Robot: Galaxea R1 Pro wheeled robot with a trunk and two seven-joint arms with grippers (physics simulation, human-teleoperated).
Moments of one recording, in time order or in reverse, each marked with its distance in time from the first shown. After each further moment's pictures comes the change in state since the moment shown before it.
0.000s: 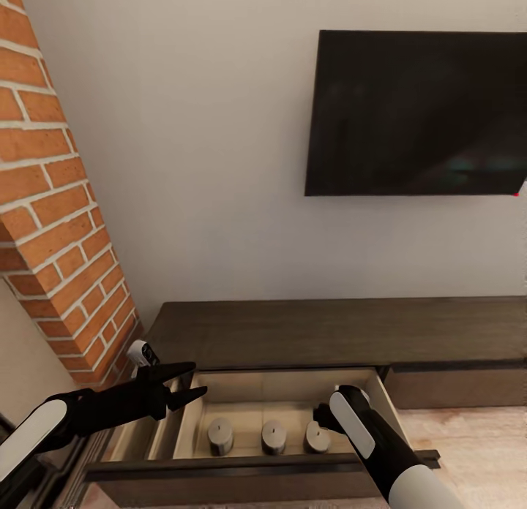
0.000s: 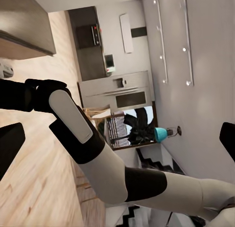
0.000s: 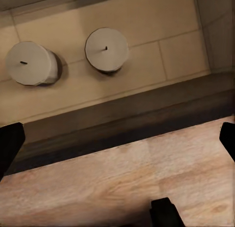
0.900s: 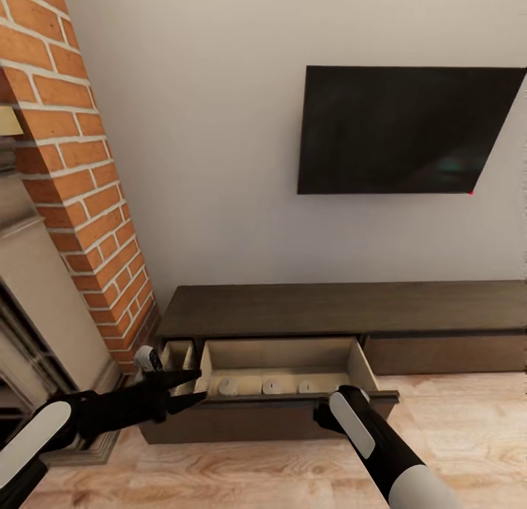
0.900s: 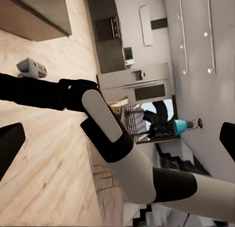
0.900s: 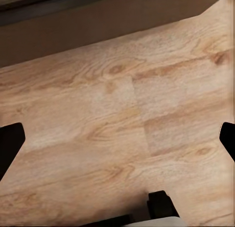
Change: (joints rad) left arm 0.000 -0.011 0.004 0.022 -0.100 -0.003 0.018; right arm 0.000 0.000 0.000 0.001 0.000 0.000 0.000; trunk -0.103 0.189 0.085
